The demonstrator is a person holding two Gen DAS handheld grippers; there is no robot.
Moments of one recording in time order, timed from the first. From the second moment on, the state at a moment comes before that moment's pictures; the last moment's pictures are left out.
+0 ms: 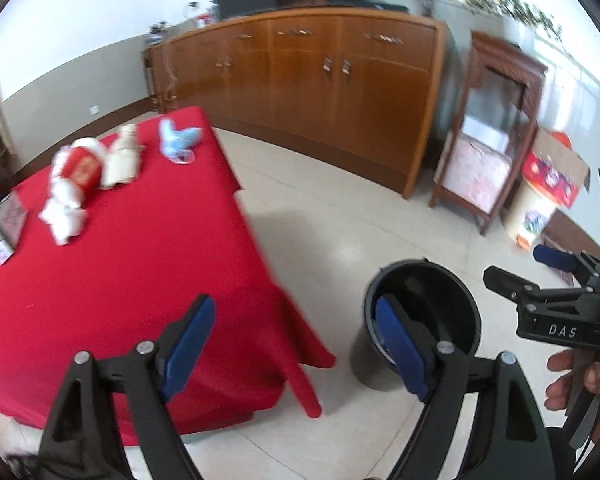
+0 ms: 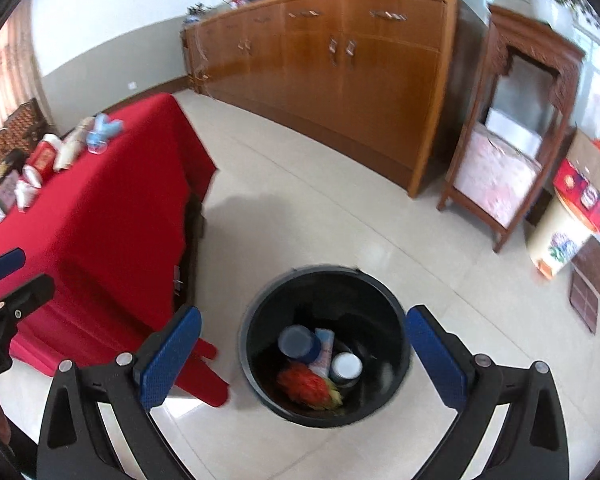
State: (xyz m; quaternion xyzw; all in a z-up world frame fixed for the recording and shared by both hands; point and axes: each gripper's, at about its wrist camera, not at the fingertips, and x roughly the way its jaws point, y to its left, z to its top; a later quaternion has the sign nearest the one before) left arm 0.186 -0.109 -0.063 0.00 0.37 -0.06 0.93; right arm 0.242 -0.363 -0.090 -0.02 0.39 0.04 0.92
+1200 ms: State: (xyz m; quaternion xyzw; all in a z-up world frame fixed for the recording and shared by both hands) left arm 0.288 0.099 -0.077 -0.11 0.40 0.10 0.91; right arm 0.383 -0.097 -0.052 -0.06 0.36 0.18 0.91
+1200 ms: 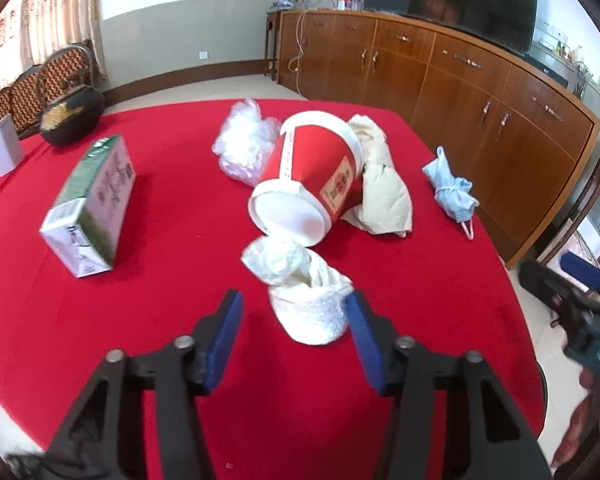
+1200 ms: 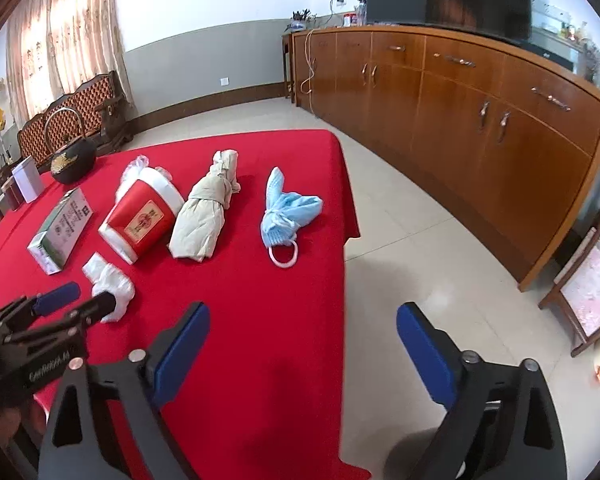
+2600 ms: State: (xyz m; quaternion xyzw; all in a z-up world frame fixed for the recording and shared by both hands) left arm 0.221 0.097 -0.052 -0.09 0.37 0.07 0.92; right arm 0.325 -0.120 -0.043 -0.08 0.37 0.18 0.91
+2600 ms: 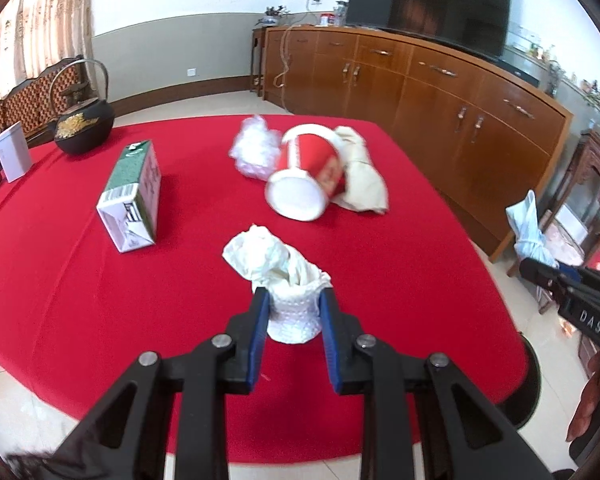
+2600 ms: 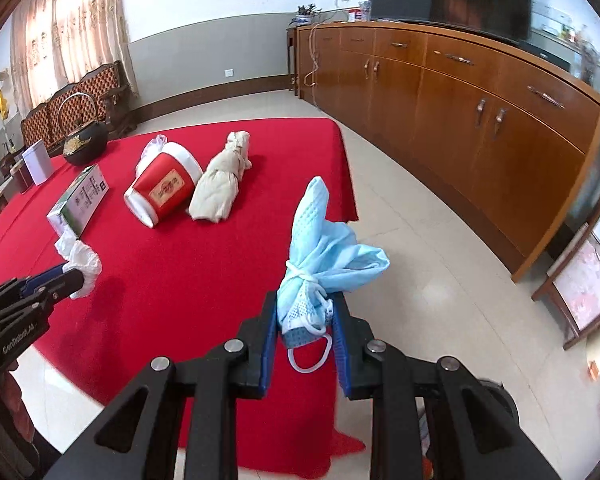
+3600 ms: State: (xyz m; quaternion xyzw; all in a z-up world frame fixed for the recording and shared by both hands) left arm 0.188 -0.072 -0.033 -0.02 0.36 -0.08 0.93; right arm 0.195 -0.319 -0.044 -0.01 0.38 0.04 0.92
